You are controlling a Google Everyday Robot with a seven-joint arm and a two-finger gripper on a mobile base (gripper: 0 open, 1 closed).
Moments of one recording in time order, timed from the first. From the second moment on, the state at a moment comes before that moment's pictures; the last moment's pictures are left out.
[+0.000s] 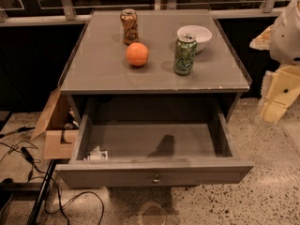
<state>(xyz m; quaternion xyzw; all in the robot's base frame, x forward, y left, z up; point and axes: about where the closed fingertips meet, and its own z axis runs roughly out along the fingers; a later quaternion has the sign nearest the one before) 0.438 -0.217 0.976 -0.60 0.78 -0.03 0.16</state>
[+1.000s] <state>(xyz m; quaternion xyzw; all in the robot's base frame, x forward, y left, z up) 0.449 -0.211 0.980 -0.60 0.78 -0.05 0.18</state>
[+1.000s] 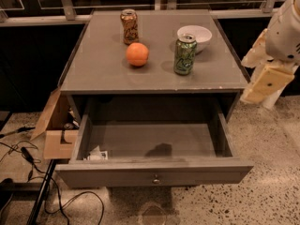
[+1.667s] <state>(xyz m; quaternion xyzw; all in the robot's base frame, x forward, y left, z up) 0.502 -0.190 0.988 -0.57 0.77 -0.08 0.27</state>
